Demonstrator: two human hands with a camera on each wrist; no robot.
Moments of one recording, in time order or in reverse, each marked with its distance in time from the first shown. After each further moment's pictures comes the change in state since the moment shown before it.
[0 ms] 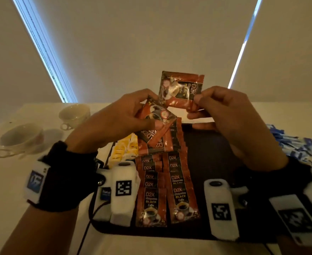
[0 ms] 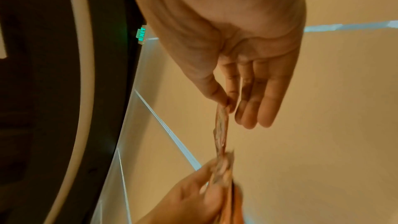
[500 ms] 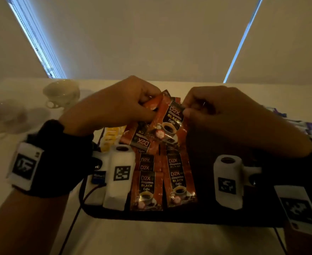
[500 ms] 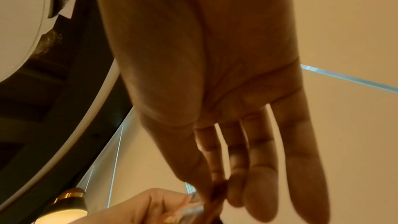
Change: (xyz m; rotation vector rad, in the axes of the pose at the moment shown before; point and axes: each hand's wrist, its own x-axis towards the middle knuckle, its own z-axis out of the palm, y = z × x) left_hand 0.006 -0.013 0.008 0.193 -0.140 -0.043; right_hand 0.000 0.015 -0.007 -0.796 -0.386 -0.265
